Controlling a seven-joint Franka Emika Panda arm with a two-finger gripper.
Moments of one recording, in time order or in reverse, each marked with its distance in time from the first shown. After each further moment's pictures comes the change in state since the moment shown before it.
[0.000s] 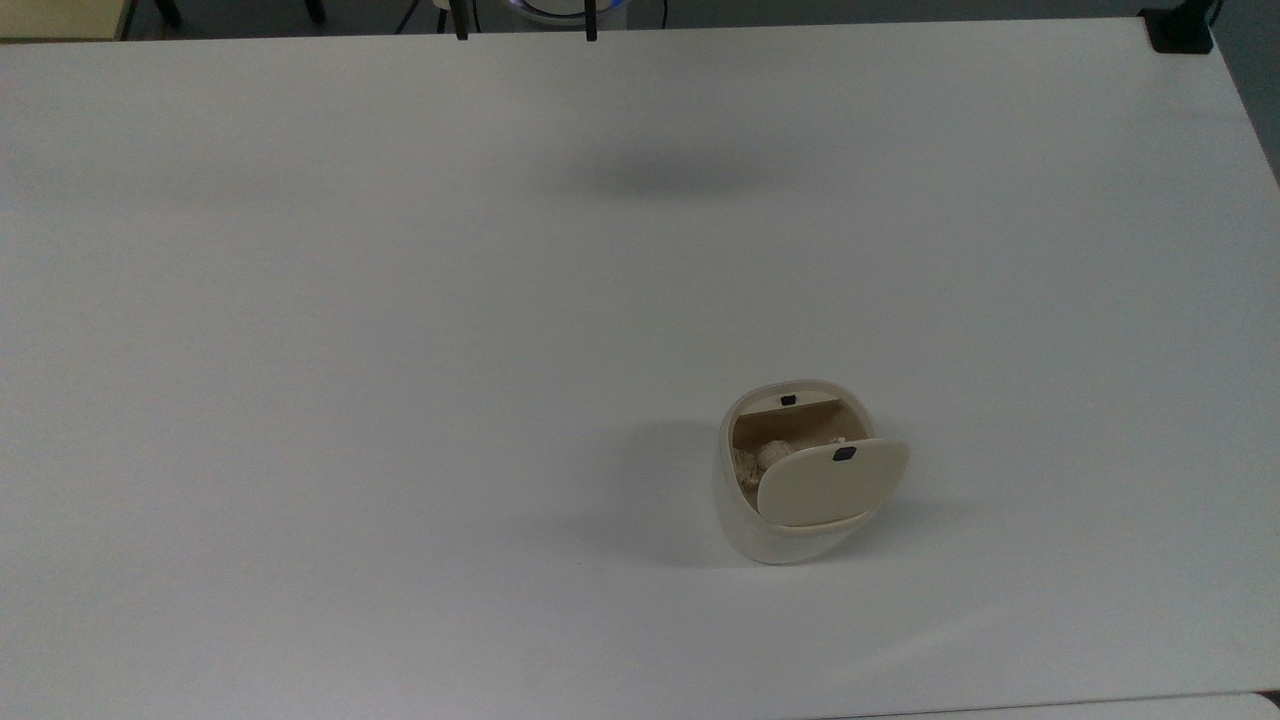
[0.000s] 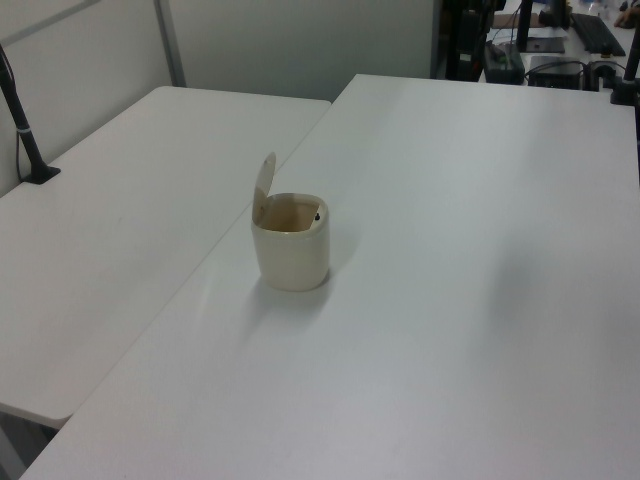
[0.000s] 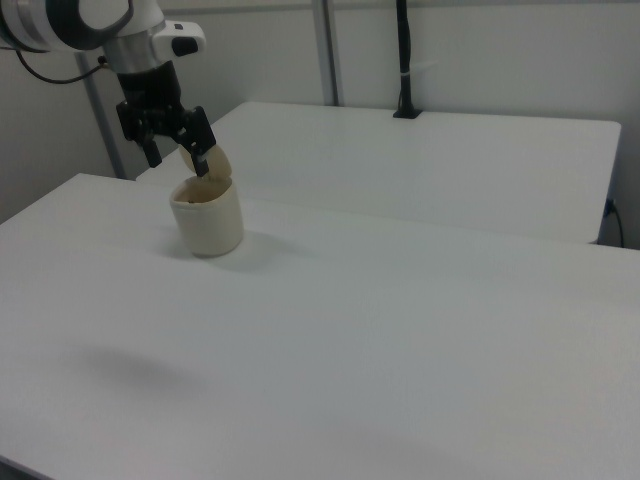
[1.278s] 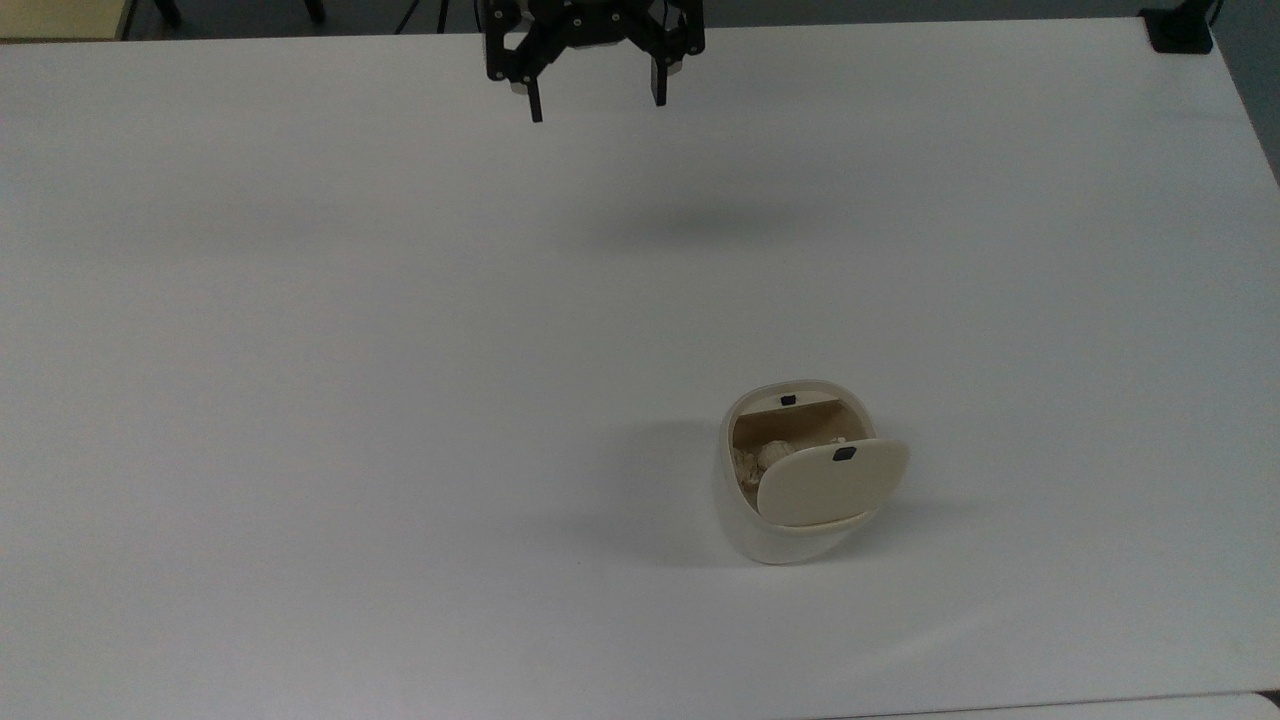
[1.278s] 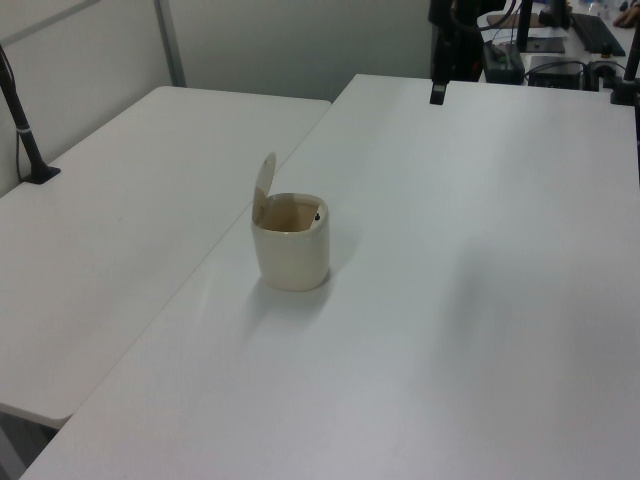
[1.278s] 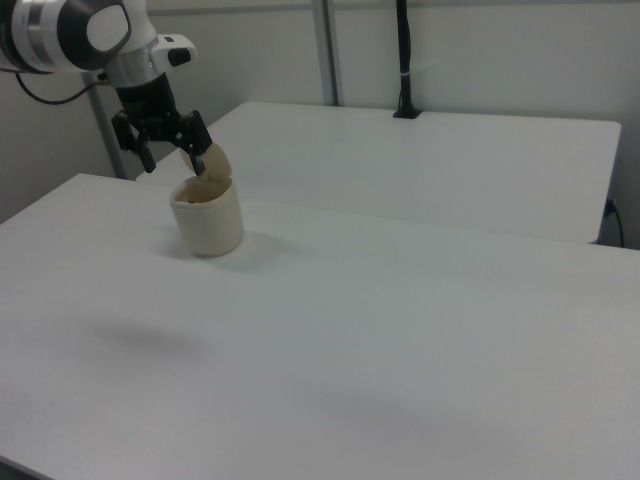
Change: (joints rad) arm 0.093 0.091 0.002 0.015 -0.015 0.126 -0.099
